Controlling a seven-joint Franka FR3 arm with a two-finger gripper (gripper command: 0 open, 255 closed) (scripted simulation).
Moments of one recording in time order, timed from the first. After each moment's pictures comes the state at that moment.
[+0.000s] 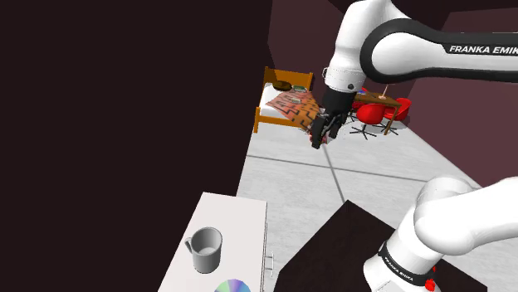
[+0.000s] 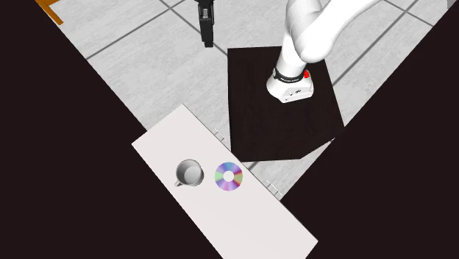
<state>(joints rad) 0.04 -0.78 0.17 -2.45 0.07 1.70 0.15</state>
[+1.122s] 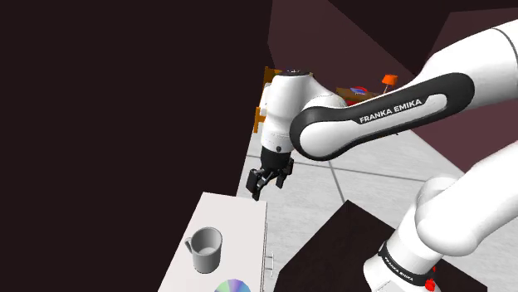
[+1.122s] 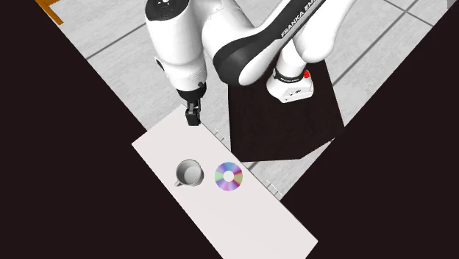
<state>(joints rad) 0.08 -0.37 0.47 -2.49 0.20 2.17 0.49</state>
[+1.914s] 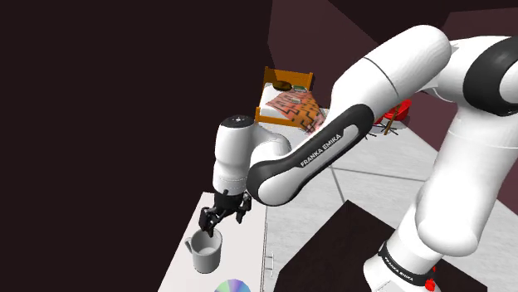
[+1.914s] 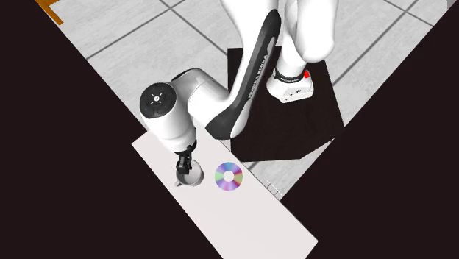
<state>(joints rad) 0.10 0.15 0.61 -2.29 -0.08 2.45 0.89</state>
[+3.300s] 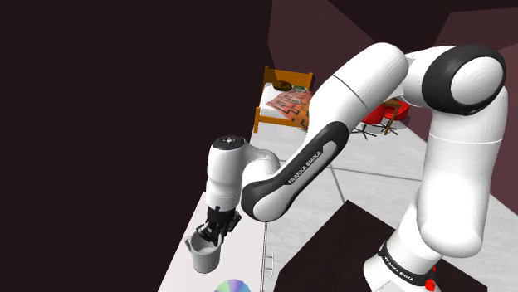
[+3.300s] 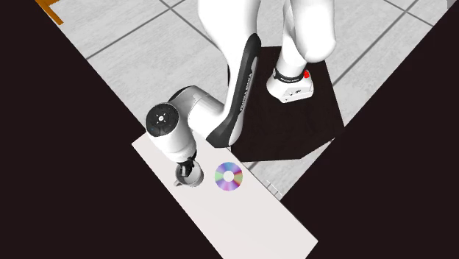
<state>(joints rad) 0.16 0.31 0.56 -2.24 -0.22 2.55 1.01</state>
